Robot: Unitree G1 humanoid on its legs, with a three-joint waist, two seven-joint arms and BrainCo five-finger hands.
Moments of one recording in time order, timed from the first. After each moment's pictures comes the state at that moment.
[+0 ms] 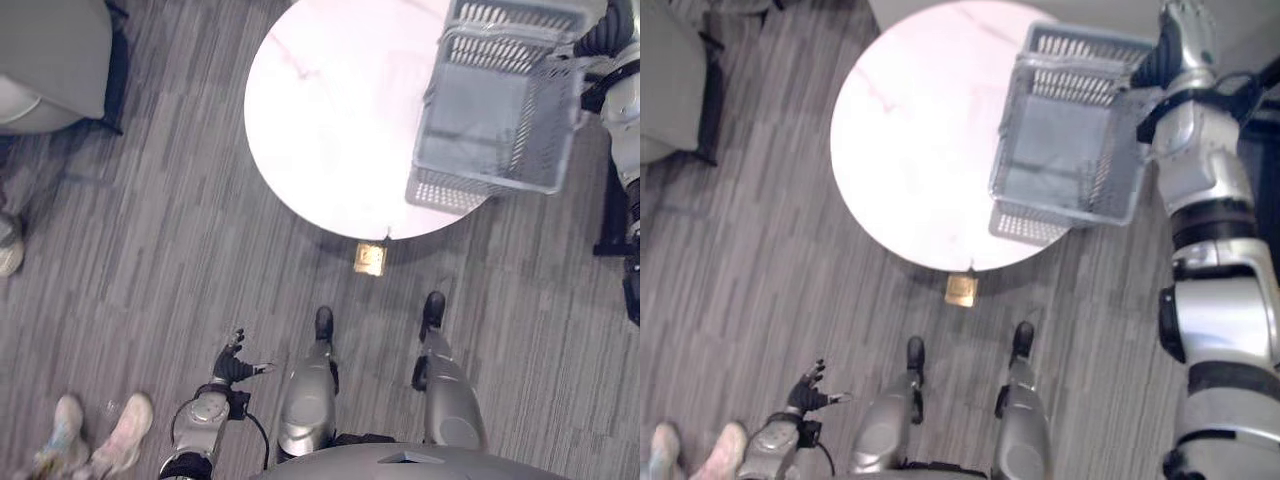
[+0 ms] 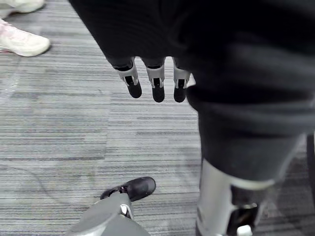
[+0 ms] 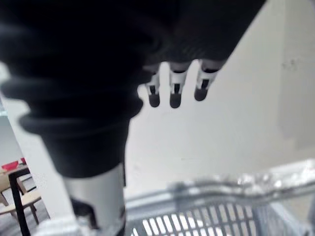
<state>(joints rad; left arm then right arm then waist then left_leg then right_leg) 0.06 0.24 0.10 0.85 0.02 -0.21 0.04 -1.38 -0.80 0.30 1.00 -0.57 -0.07 -0.20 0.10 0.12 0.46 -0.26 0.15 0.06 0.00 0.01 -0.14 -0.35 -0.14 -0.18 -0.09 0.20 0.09</state>
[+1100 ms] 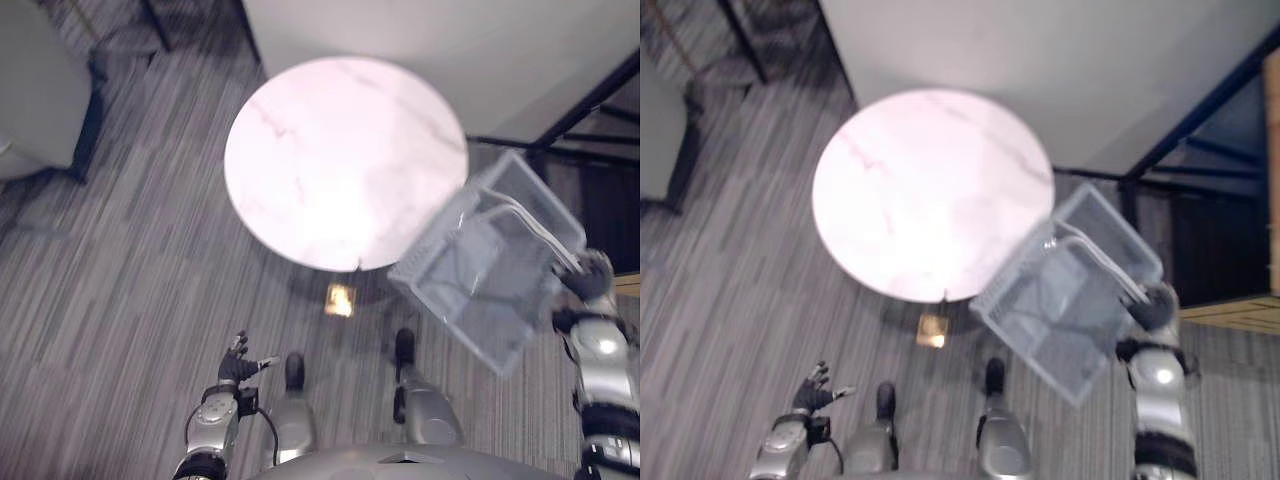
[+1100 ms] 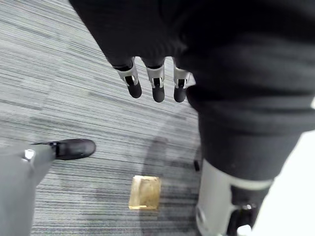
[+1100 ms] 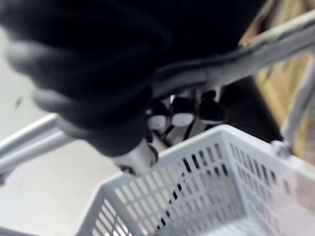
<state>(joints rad) 0.09 0.17 0.14 0.84 0.03 -0.16 -0.01 0.12 -0.30 -0.62 0.35 -0.14 -0.08 -0.19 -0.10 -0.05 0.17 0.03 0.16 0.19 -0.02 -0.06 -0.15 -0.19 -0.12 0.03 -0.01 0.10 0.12</state>
